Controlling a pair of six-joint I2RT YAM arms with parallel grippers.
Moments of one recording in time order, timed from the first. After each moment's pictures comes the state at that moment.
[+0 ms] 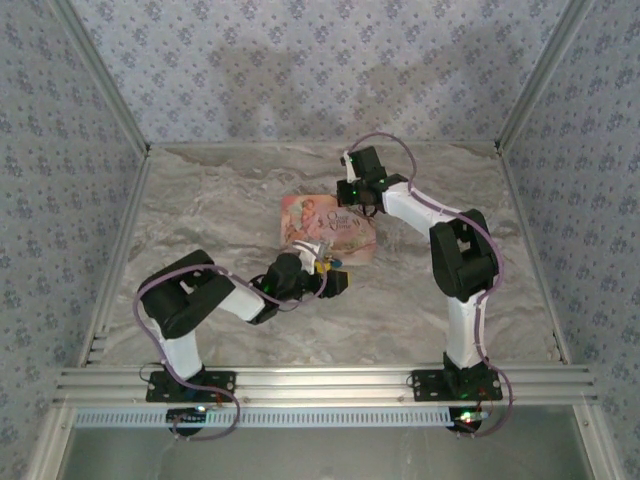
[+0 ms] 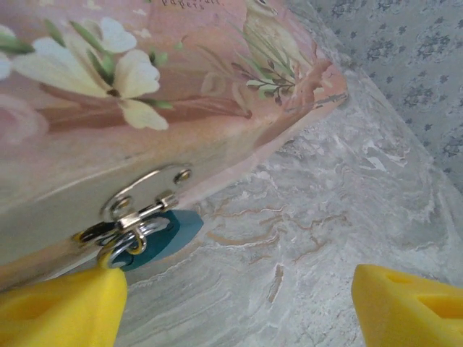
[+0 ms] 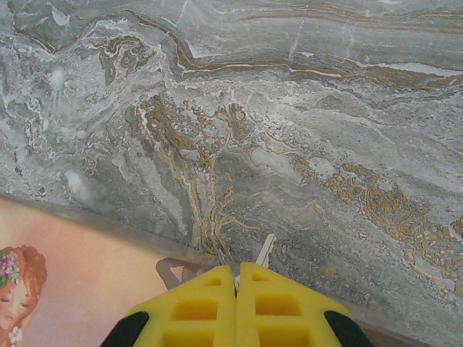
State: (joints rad) left arm -0.86 1.81 0.54 0.92 0.17 -0.61; right arm 0.45 2.02 1.54 -0.33 -0.07 0.22
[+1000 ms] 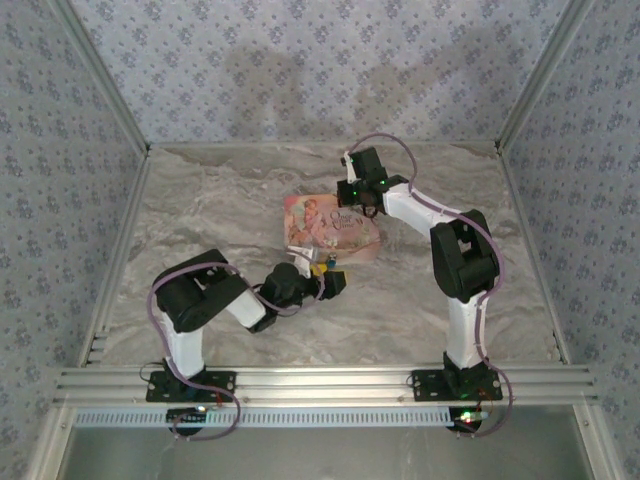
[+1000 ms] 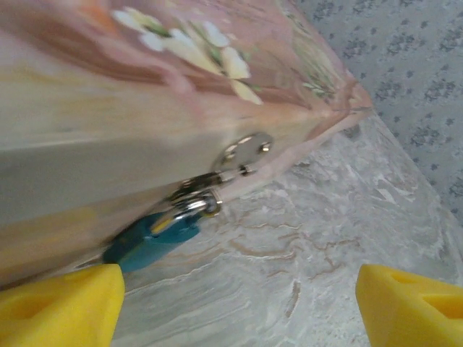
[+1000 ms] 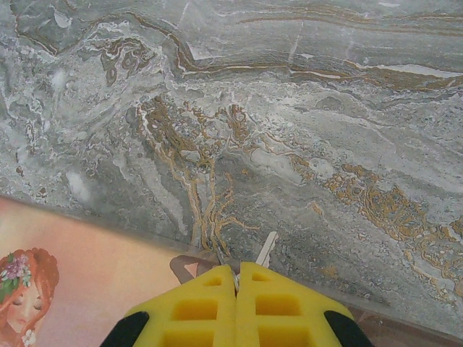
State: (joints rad) left arm -0.89 1.88 0.47 1.12 0.03 -0.69; right arm 0.45 2.01 1.52 -0.31 -0.07 0.22
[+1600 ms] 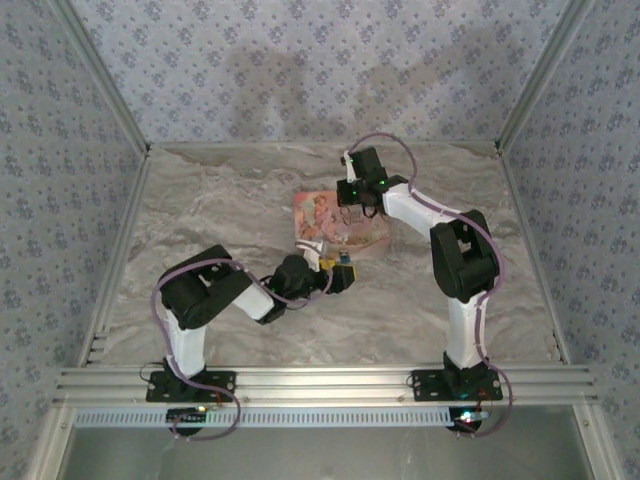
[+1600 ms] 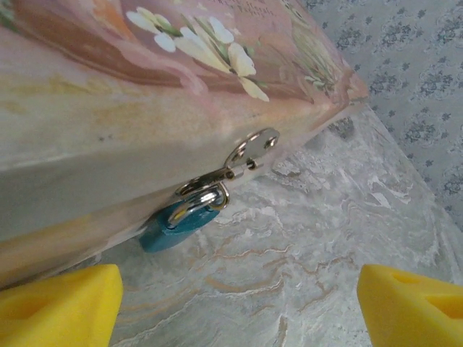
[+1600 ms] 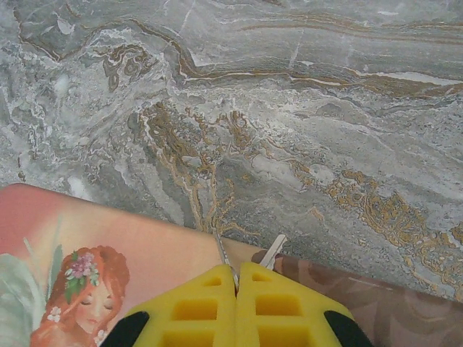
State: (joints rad) left arm -0.88 1.93 0.60 1.03 0.10 -0.69; right arm 0.45 2.01 1.52 -0.29 -0.07 0.22
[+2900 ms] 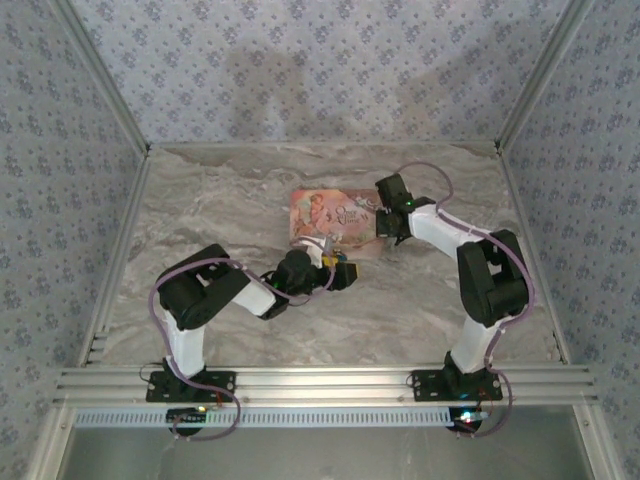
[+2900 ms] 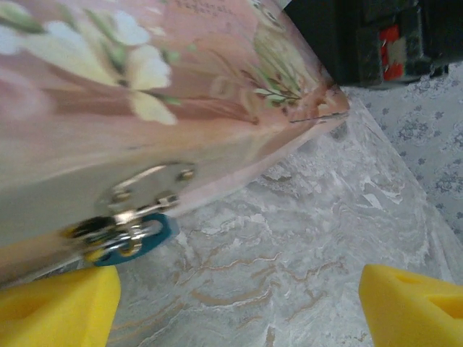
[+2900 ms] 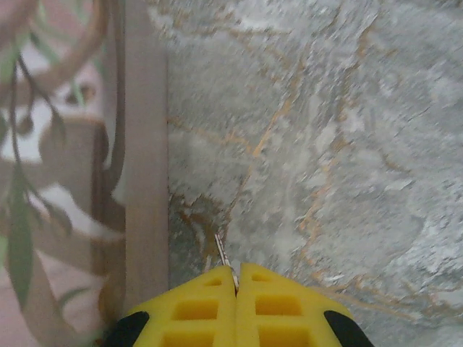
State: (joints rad) left arm -0.88 1.91 0.64 0.96 0.13 -0.69; right arm 0.40 1.76 1.15 -0.48 0.23 0.33
